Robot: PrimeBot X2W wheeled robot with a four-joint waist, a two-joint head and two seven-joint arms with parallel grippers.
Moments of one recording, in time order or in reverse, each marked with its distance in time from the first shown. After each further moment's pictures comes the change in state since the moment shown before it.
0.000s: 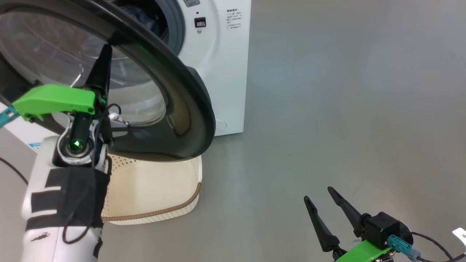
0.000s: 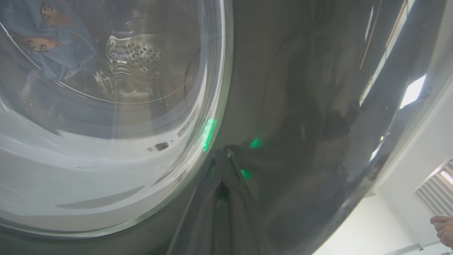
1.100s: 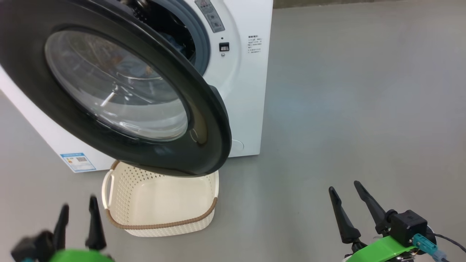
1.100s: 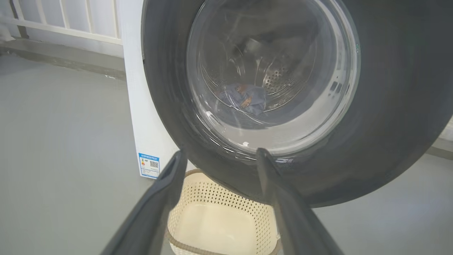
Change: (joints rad) left arm 0.772 0.137 -0.011 -0.394 0.978 0.200 -0.346; right arm 0.025 0.032 -0.141 -0.035 -0.009 0.000 0.000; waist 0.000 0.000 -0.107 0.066
